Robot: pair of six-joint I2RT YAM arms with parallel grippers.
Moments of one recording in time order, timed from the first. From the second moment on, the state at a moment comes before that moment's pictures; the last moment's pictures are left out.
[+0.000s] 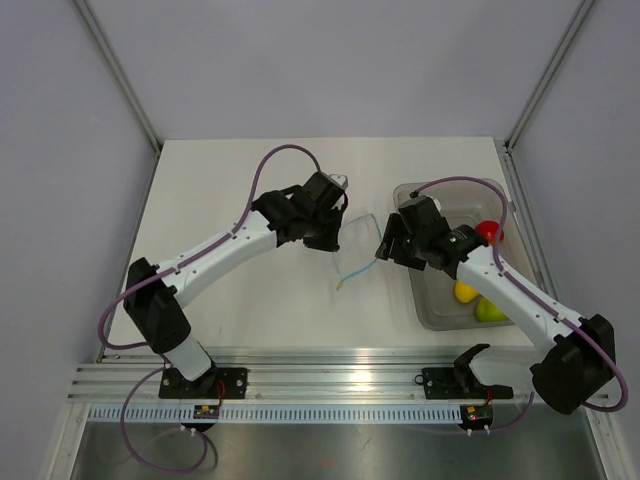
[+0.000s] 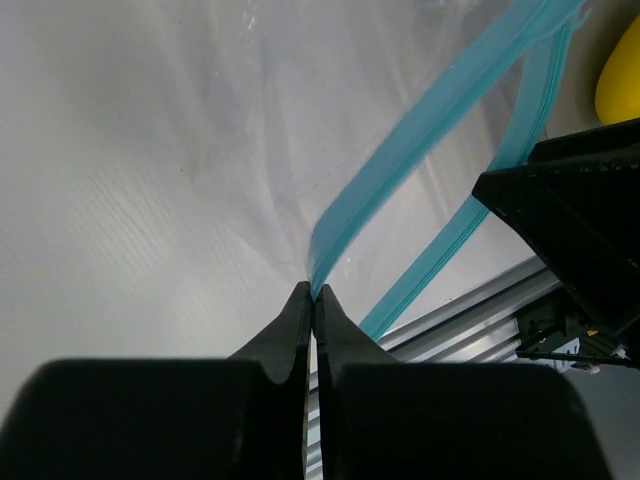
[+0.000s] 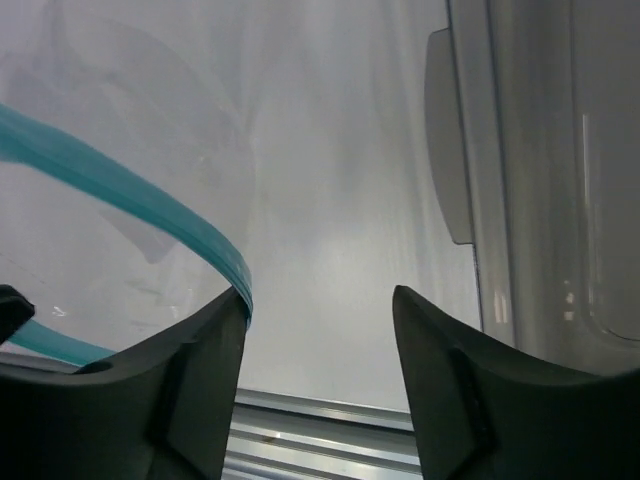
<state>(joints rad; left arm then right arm) -0.83 1.63 1.52 -0.84 -0.02 -0.55 0.56 1.23 1.01 -0.66 0.08 0.76</state>
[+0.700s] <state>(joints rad) -0.83 1.73 1.68 -0.97 -0.20 -0.54 0.49 0.92 1.12 -1.00 0.38 0.73</state>
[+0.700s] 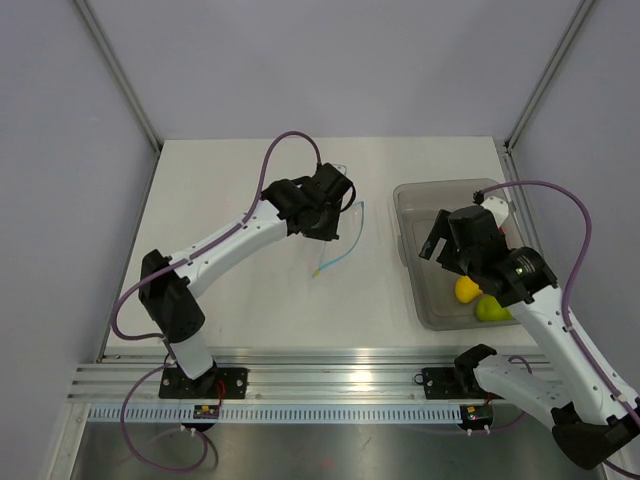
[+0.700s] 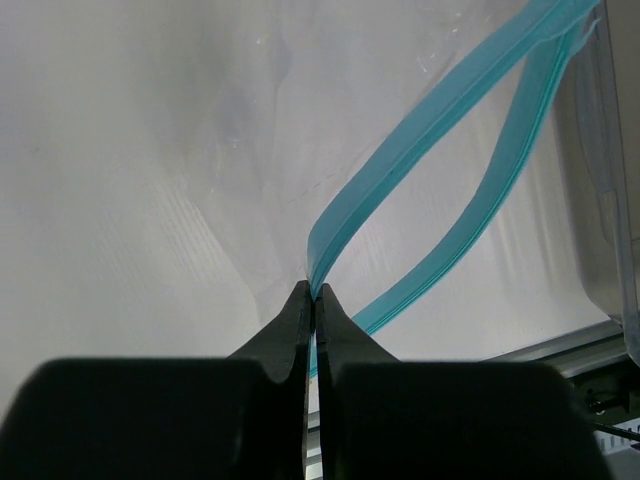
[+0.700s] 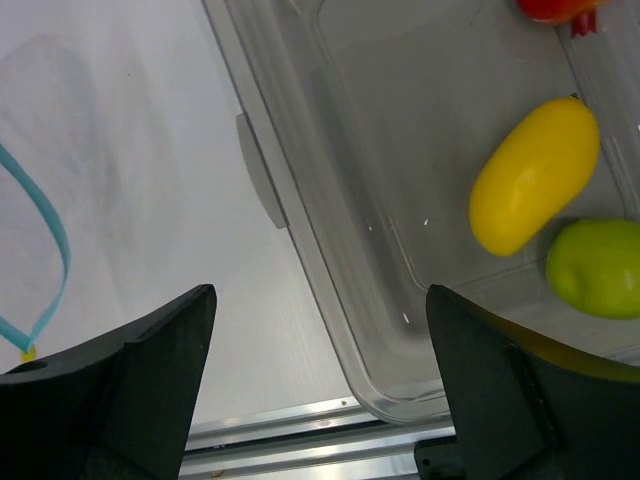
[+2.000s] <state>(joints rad) -0.84 1.74 1.69 -0.98 -0.19 -0.52 -0.13 1.31 0.81 -0.70 0.19 0.73</state>
